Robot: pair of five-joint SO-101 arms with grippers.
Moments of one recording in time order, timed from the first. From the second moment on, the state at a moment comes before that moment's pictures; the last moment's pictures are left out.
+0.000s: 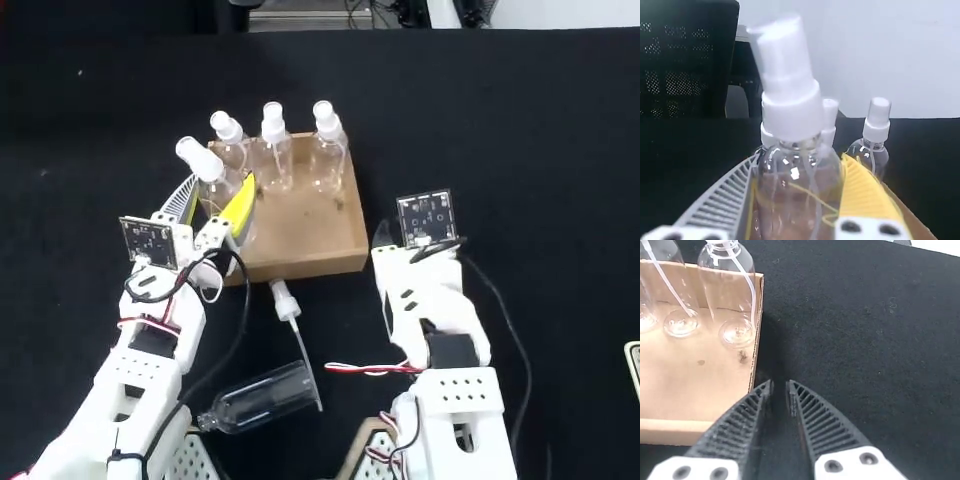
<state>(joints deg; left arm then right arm) 7.2 -52.1 88.5 -29.6 5.4 -2.5 -68.5 85.6 22.3 7.9</state>
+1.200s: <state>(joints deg) 7.2 -25.0 83.1 -45.9 3.1 -2.5 -68.5 85.7 22.3 7.9</state>
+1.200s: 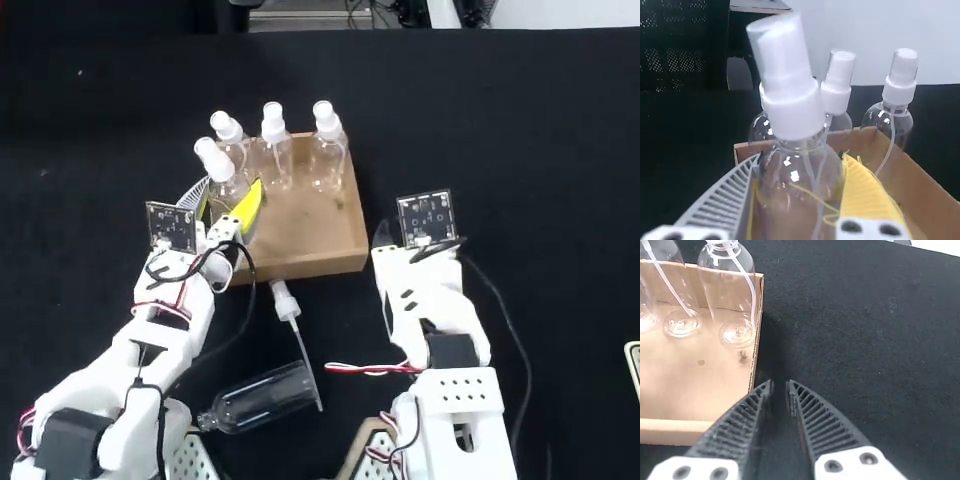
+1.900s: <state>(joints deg) 7.2 -12.7 83.0 -55.3 2.6 -2.5 -68.5 85.7 22.3 7.9</state>
